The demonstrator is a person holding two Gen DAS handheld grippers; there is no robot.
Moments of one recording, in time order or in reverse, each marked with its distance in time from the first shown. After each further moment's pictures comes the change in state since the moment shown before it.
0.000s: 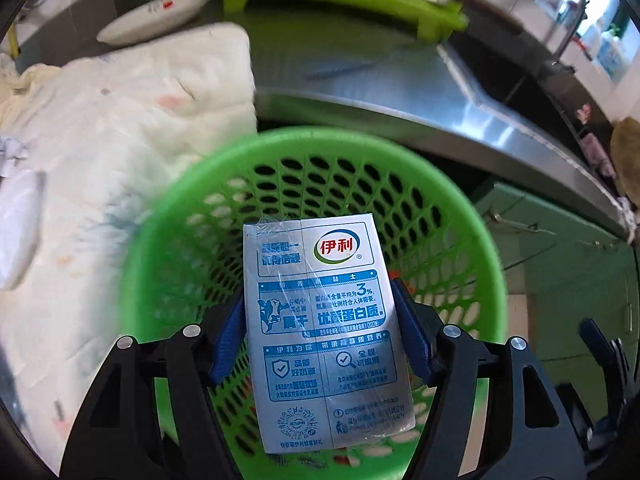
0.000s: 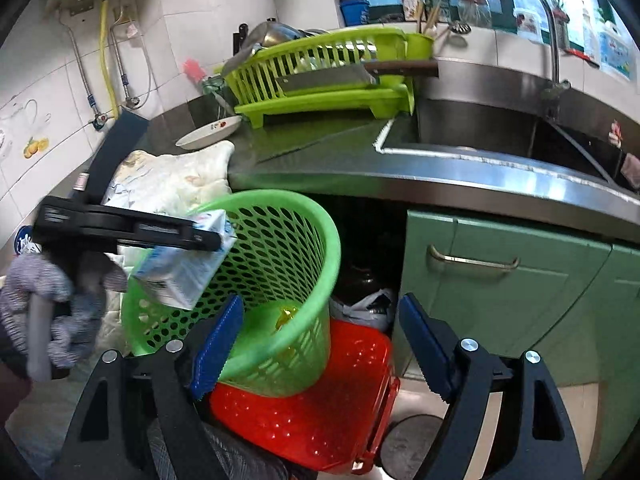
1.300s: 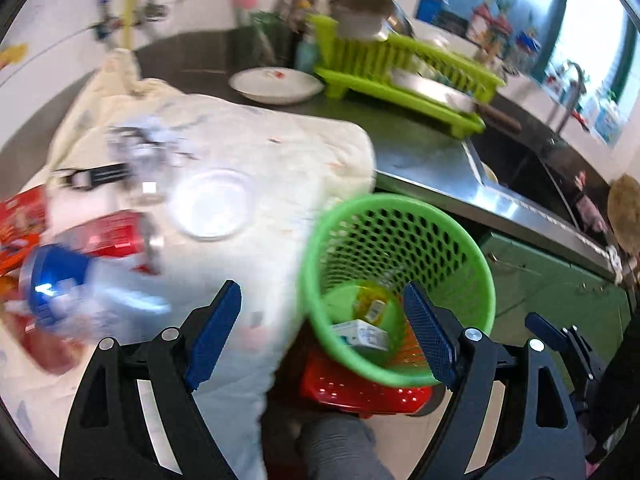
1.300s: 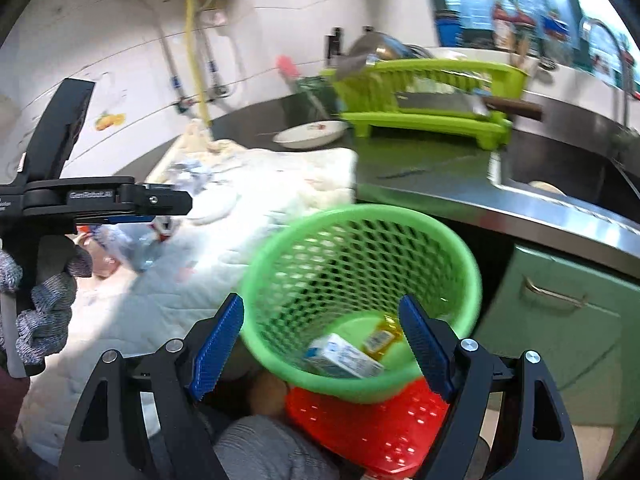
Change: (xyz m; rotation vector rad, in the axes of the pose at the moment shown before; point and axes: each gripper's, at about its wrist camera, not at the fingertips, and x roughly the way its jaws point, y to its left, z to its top) left arm -0.179 0.104 -0.074 -0.134 -0.286 0.069; right arm -0.026 0.111 0.012 -0.153 -0.018 0.229
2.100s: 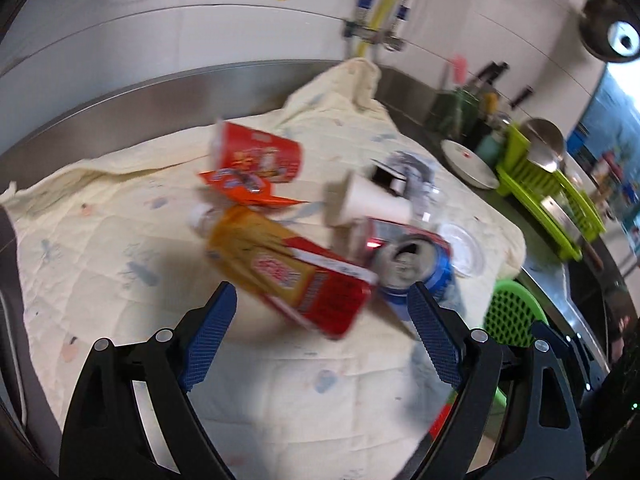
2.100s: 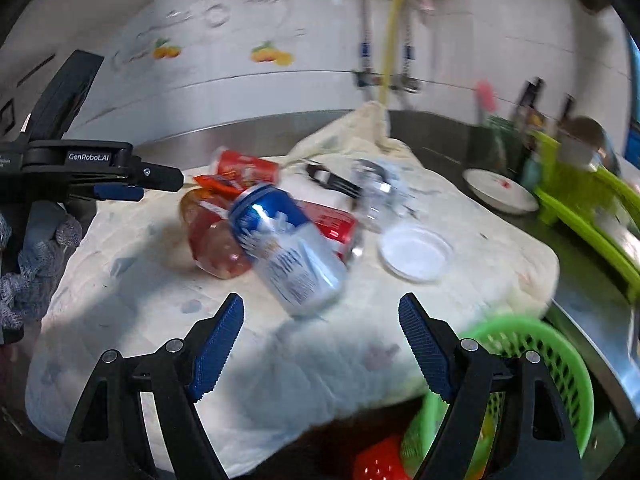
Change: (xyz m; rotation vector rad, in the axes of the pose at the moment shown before) left arm -0.106 0.208 -0.050 -0.445 -0.128 0.264; right arm 0.079 0.203 0.052 -0.462 0.043 0.297
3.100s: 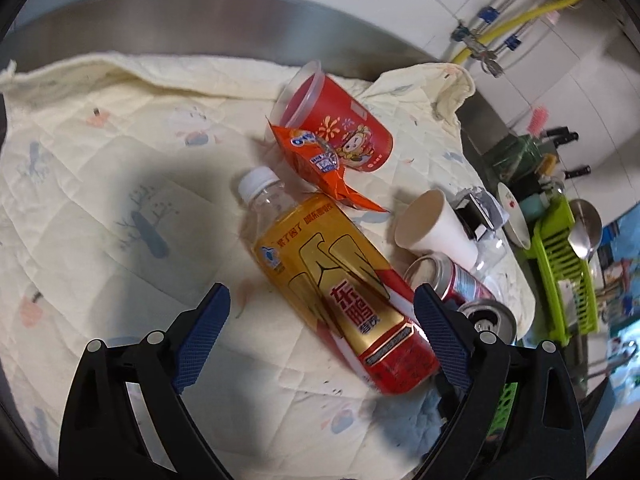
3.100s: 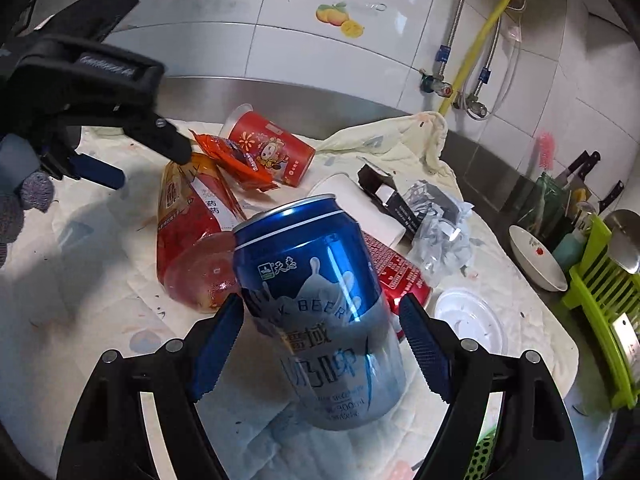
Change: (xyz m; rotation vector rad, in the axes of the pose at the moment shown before) left arm 0.065 0.065 0.016 -0.368 0.125 -0.010; right arm 0.102 0.039 0.026 -0.263 0.043 -0.050
